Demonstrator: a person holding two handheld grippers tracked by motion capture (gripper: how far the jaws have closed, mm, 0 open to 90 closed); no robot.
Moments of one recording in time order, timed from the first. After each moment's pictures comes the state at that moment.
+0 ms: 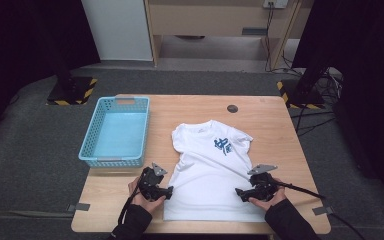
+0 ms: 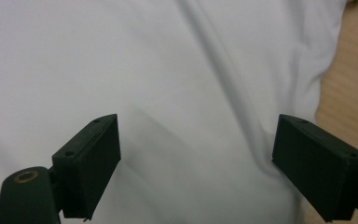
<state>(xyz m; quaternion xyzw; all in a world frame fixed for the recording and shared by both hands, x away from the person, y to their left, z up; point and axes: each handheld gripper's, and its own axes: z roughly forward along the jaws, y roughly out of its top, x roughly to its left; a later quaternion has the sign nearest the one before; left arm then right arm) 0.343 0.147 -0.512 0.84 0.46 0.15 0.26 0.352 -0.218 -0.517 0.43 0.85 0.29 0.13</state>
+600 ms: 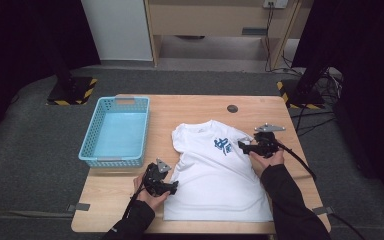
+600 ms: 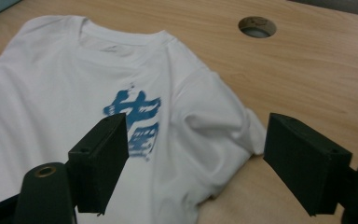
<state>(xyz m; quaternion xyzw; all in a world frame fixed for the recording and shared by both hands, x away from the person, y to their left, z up) 0.359 0.139 -0.522 0.83 0.45 0.16 0.30 0.471 -0.234 -0.481 0.46 0.77 0.39 0.21</state>
